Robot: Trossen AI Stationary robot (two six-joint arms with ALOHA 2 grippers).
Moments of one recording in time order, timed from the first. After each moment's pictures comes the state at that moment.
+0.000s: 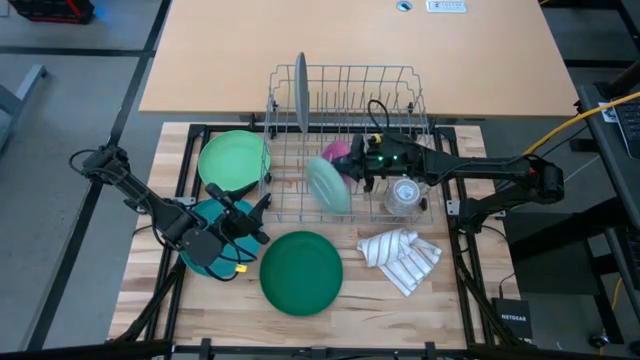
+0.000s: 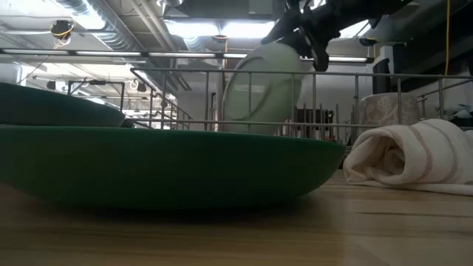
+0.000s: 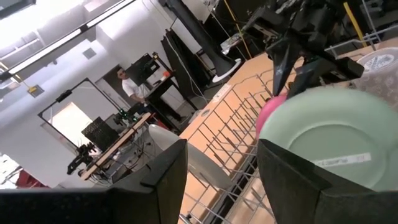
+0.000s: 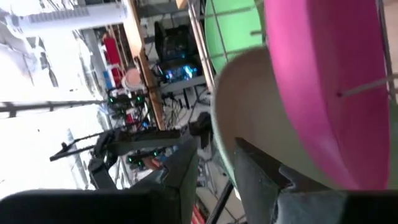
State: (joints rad) left arm -0.62 1.26 1.01 -0.02 -1.57 0.36; right arm -0.24 1.31 0.92 0.08 -0.05 1.75
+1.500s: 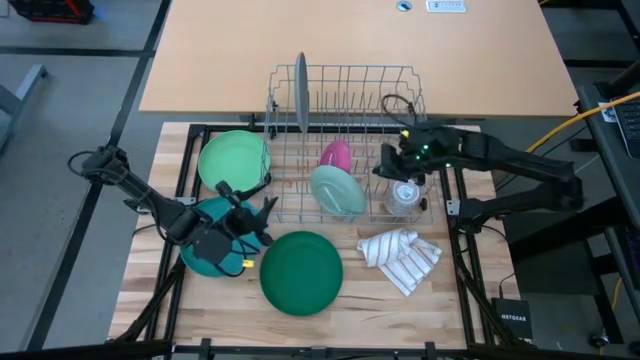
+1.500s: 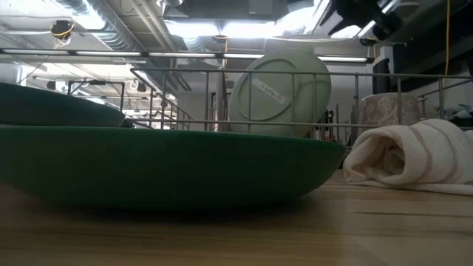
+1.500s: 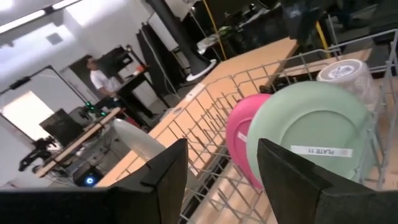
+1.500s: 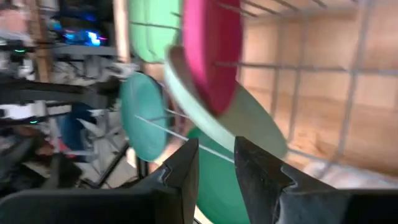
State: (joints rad) left arm -0.57 1.26 1.01 -0.13 -1.41 0.16; right arm -0.24 1.10 1.21 -0.82 -0.12 1.38
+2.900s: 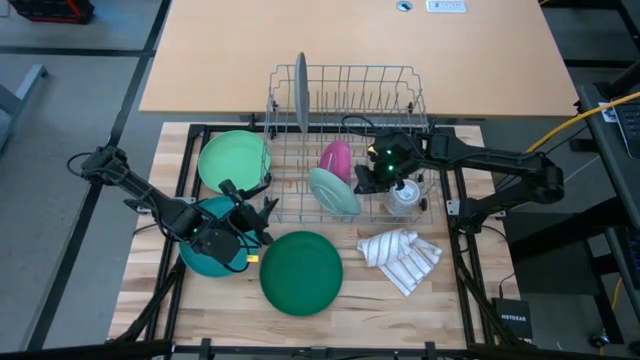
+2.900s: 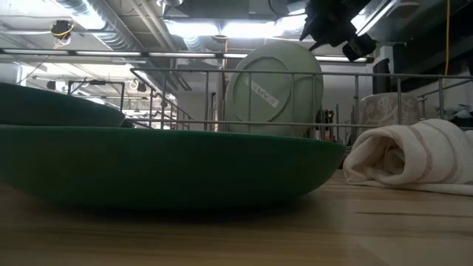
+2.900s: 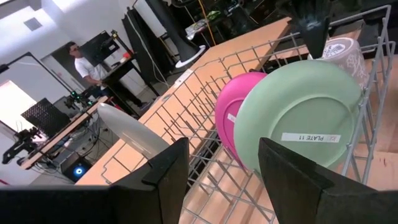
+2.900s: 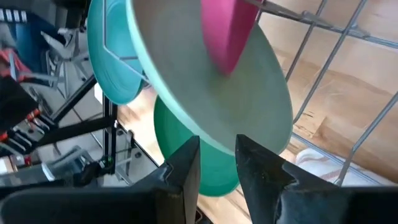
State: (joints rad) left arm -0.54 1.26 1.01 -0.32 -1.34 -0.03; right arm -0.24 1.31 1.21 -0.73 -0.37 1.13
